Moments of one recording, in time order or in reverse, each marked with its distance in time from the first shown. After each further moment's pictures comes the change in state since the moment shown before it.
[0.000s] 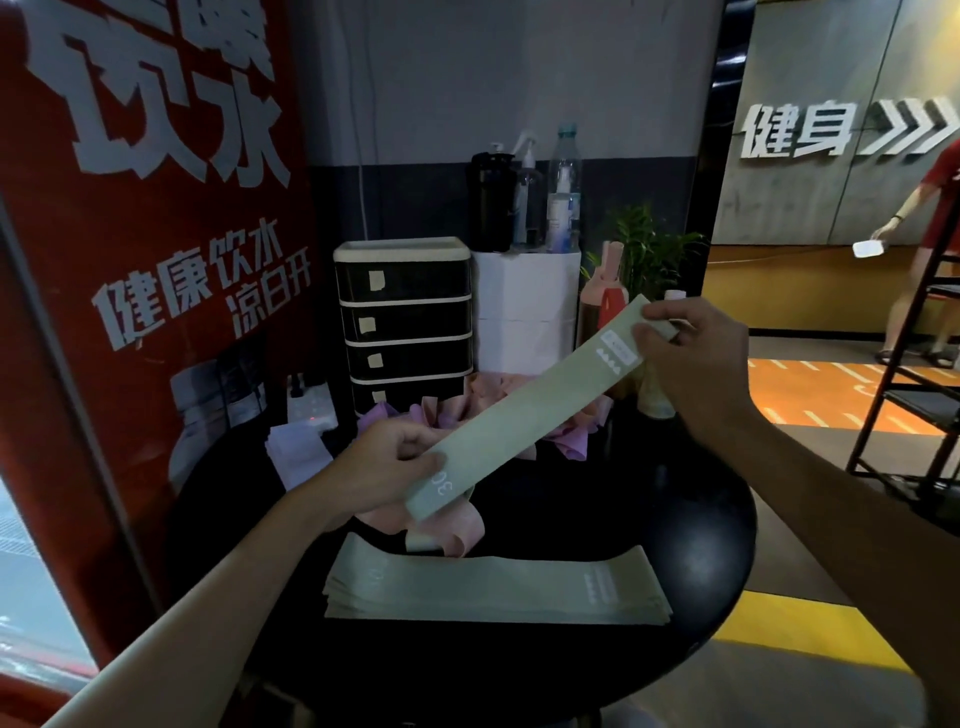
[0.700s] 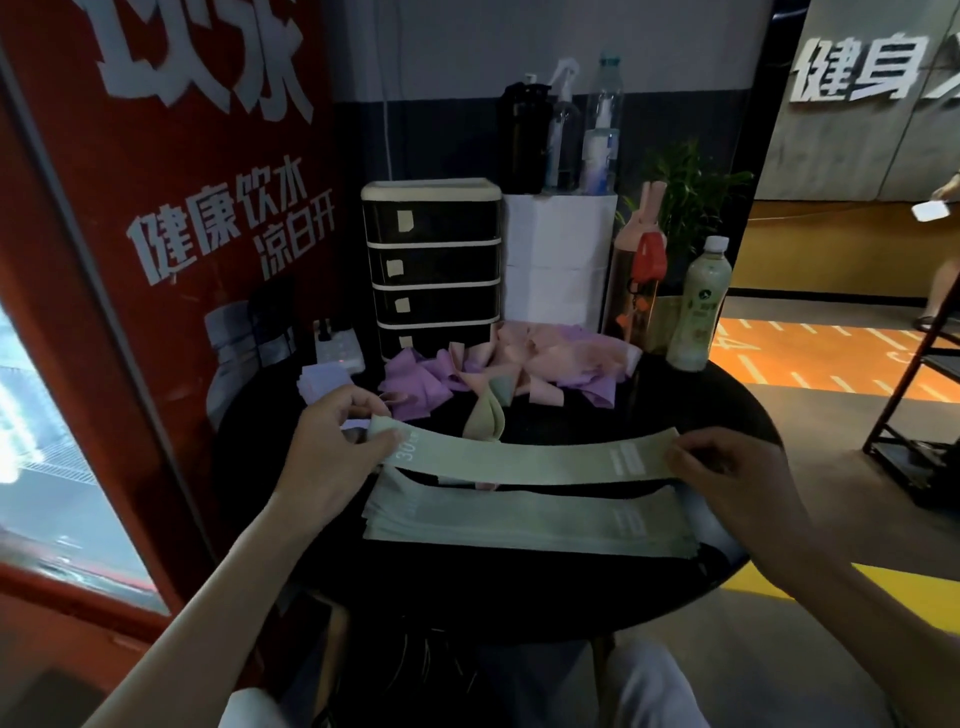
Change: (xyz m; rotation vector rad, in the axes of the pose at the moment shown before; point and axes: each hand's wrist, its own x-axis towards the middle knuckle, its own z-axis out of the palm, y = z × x) left_hand -0.067 -0.041 -0.010 -0.077 0.500 0.008; right_hand -0.132 0.044 -0.037 -0.242 -0.283 0.221
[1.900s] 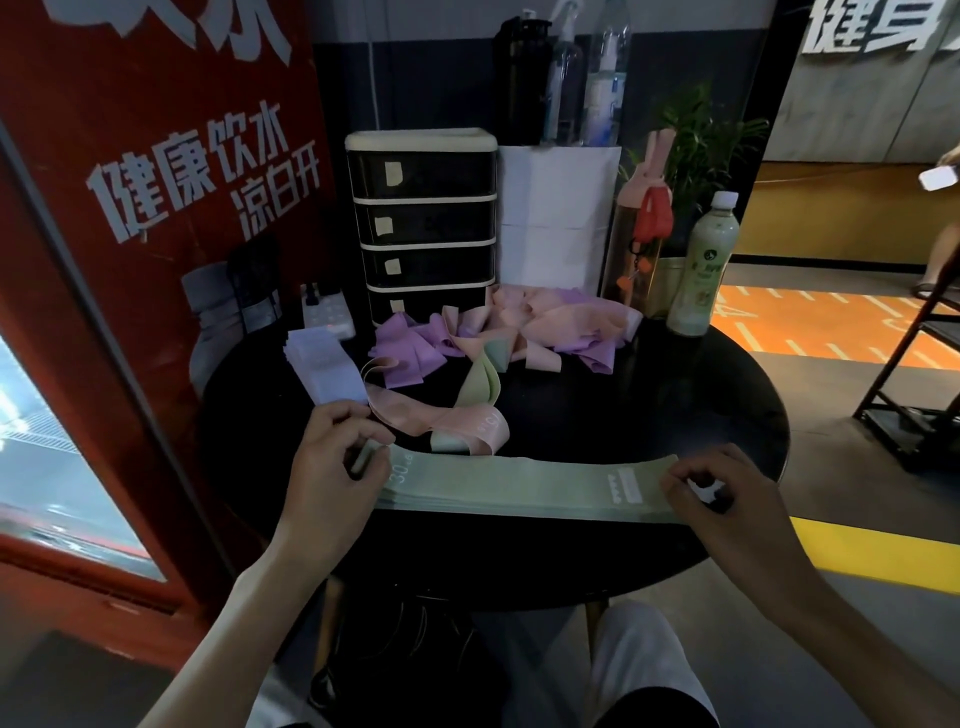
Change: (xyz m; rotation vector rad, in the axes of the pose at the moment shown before) left_hand -0.039 -0.042 0.018 0.197 0.063 0.214; right_hand -0.043 0.033 0.010 -0.142 -0.049 -0.095
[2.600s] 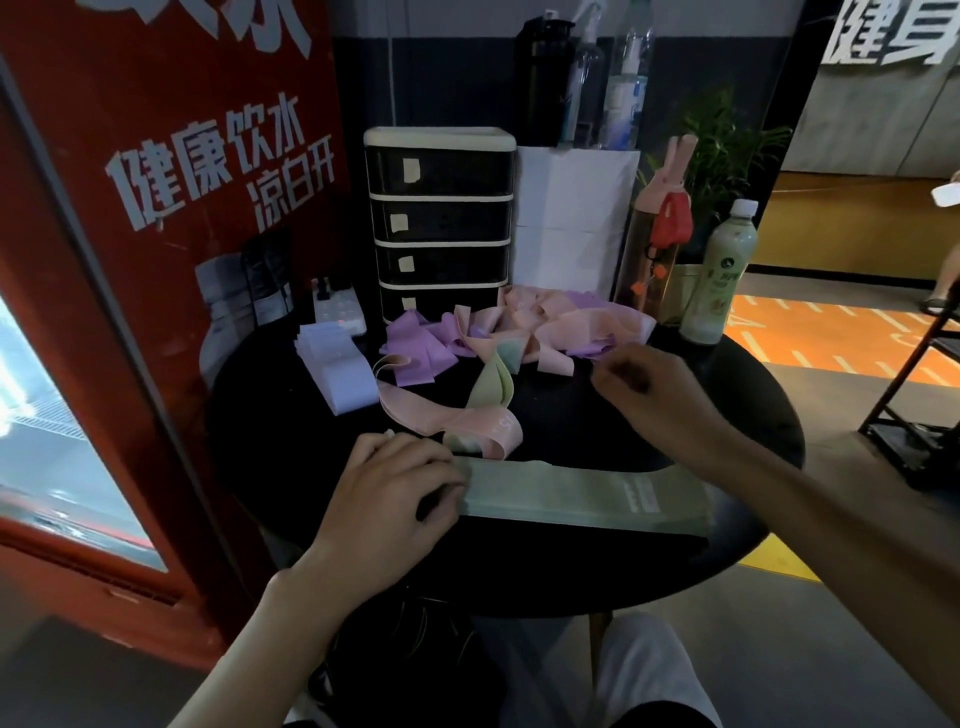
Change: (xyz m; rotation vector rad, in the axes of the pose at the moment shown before) left_hand -0.014 0.012 0.014 0.395 -0.207 0.418; right_hand 0.097 -0.069 0.031 -0.011 -0.216 -0.079
